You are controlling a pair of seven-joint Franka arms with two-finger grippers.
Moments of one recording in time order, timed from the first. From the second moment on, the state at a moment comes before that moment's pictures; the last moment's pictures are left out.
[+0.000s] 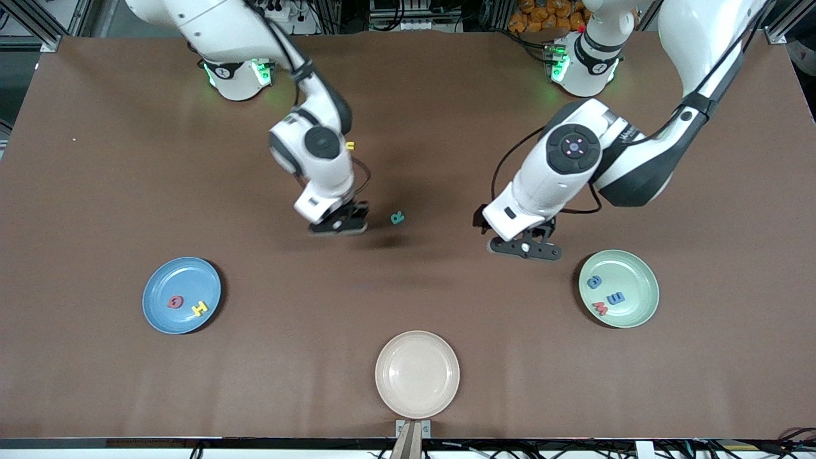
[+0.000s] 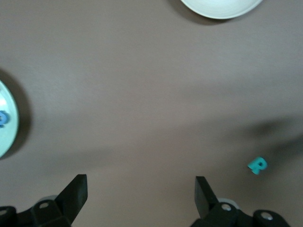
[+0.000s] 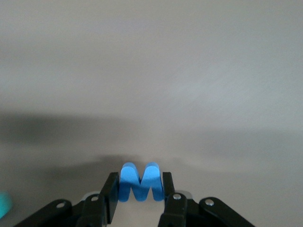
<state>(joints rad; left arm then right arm) 0.25 0.57 -0.98 -1.64 0.45 1.98 -0.66 0.46 0.46 0.07 -1.98 -0.26 2.50 0.62</state>
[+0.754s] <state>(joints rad) -0.09 0.64 -0.99 -1.66 0.57 1.98 -0.77 0.13 0.52 -0.11 -1.79 -0.26 2.41 -0.09</state>
